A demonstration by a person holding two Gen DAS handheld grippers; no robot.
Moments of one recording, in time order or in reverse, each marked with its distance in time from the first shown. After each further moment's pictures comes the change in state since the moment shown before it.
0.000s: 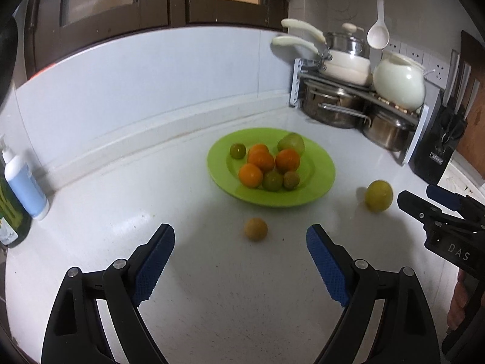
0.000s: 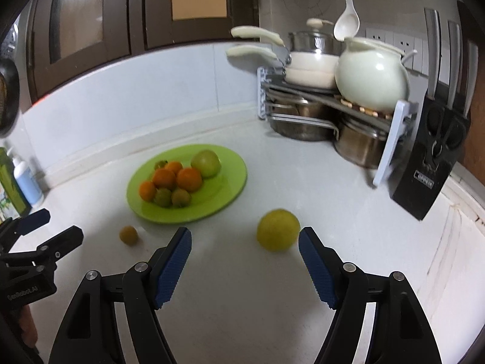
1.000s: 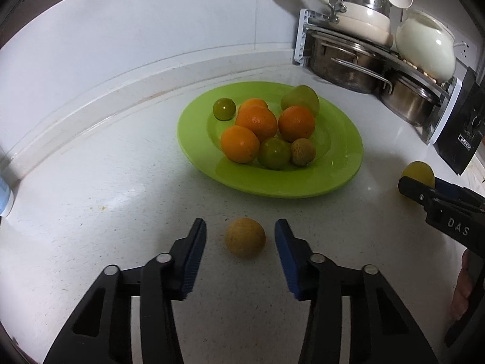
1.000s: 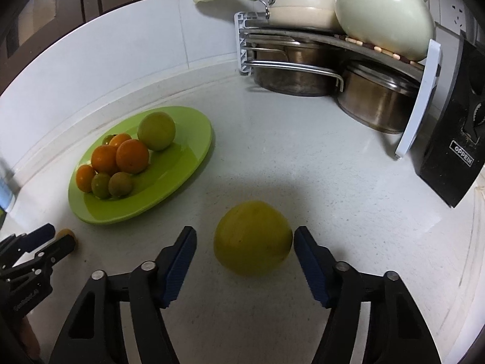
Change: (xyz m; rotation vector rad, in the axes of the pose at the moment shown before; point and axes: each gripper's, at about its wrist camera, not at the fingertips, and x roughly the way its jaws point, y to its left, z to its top) left arm 0.097 -0.015 0.002 0.007 0.174 -0.018; right arm 0.104 -0.034 0.003 0.053 0.175 -0.012
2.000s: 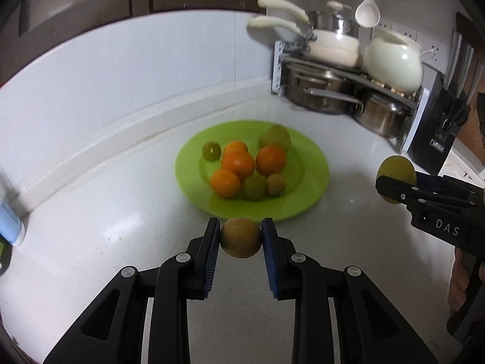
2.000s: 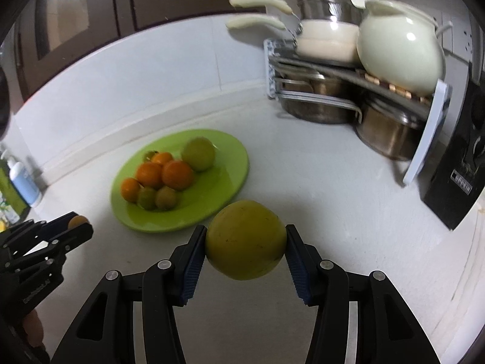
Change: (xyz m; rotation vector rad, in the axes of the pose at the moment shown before) left arm -0.058 -0.004 0.013 0.077 -0.134 -0.044; right arm -0.049 0.020 0.010 -0.065 -0.089 0.097
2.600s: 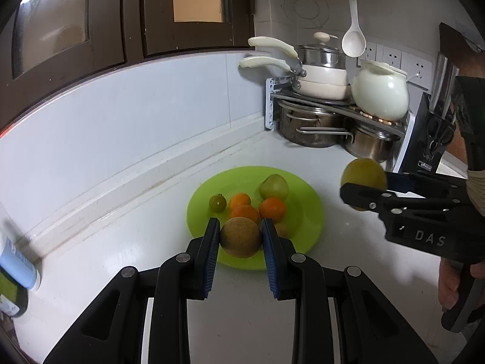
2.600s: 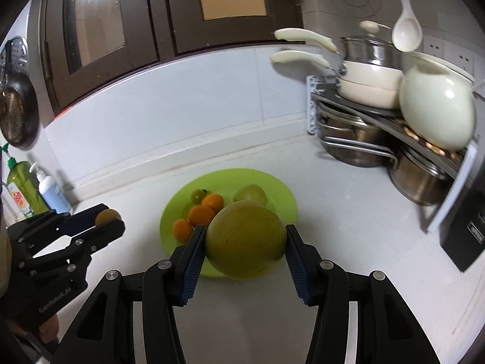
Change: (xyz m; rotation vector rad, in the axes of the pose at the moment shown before) left arm -0.029 0.013 0.043 0.067 -0.104 -0.026; right arm -0.013 0.039 0.048 -0.060 -0.068 0.127
